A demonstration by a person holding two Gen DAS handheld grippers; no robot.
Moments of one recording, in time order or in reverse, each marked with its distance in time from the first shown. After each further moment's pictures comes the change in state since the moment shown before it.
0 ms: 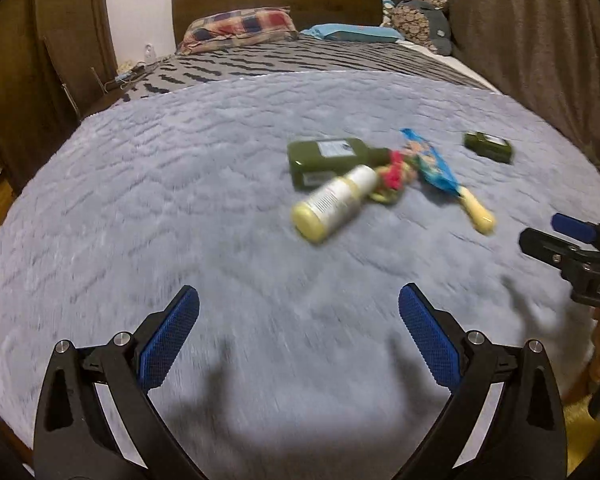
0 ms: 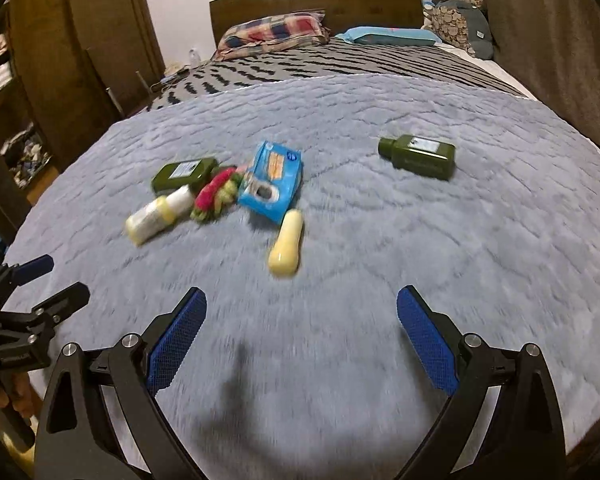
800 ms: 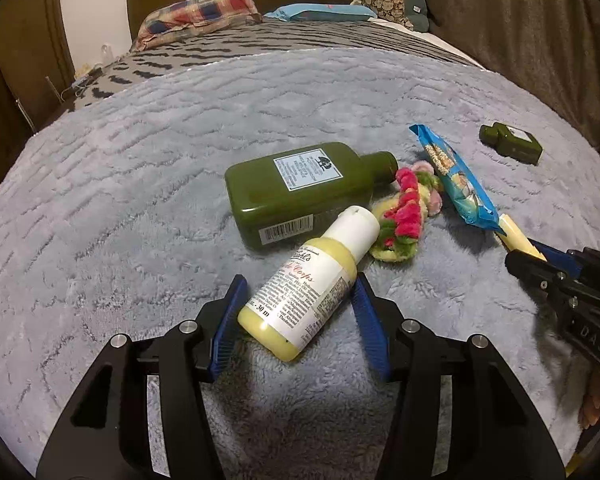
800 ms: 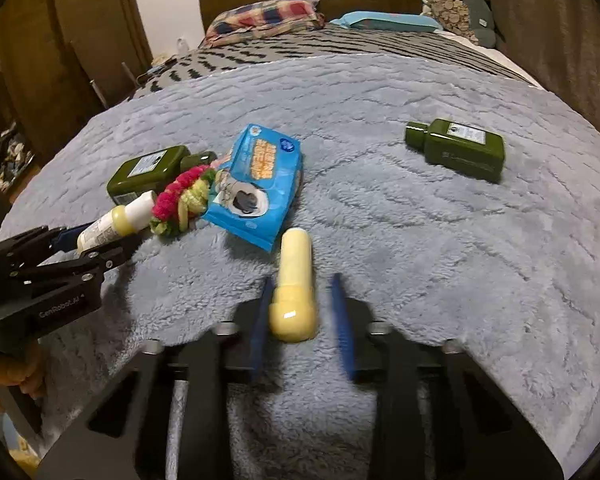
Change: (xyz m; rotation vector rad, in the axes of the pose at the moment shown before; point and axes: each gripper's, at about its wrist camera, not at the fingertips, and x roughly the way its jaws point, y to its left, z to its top) left arm 0.092 -0.016 0.047 0.074 0.059 -0.108; right arm 0.055 0.006 0.007 0.012 0.030 -0.016
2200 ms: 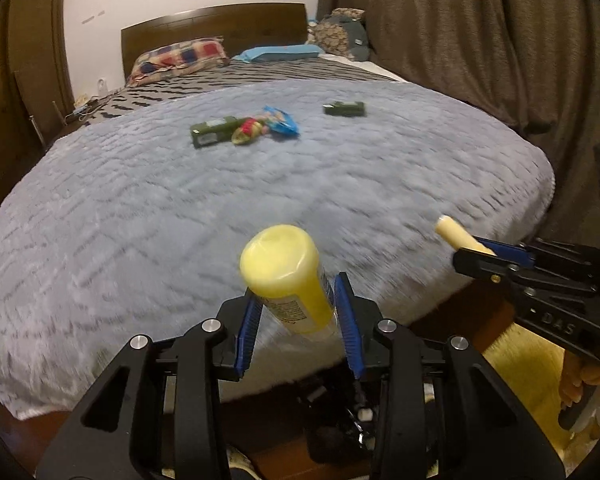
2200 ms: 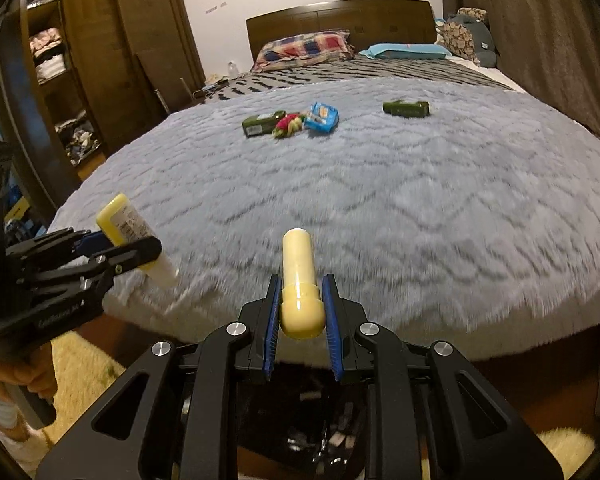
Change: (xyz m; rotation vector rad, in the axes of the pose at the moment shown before) left arm -0.214 -0.113 -0.199 0.061 -0.148 -0.073; right arm -0.200 0.004 -0.193 -0.046 -0.090 0.121
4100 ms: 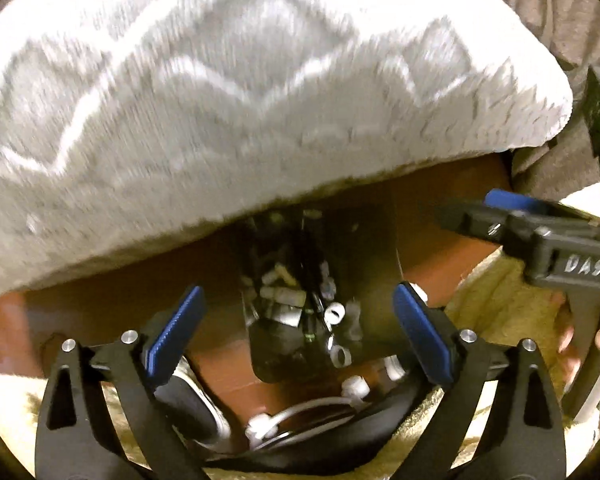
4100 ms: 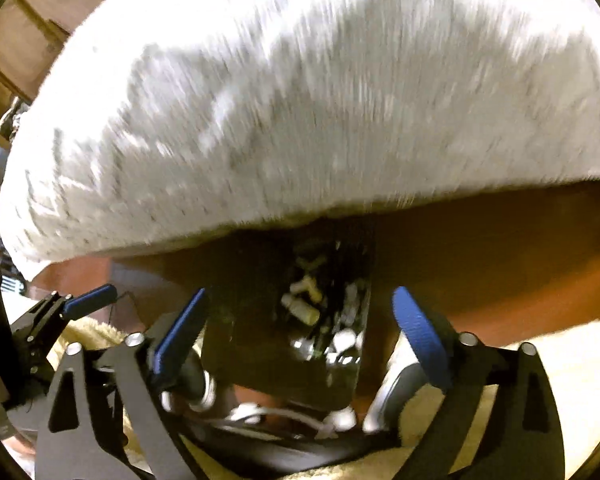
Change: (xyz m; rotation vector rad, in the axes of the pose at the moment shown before) left arm 0.120 -0.024 -0.116 -0.101 0.410 -0.104; right arm 0.091 -0.057 -0.085 0.208 0.349 -0.064
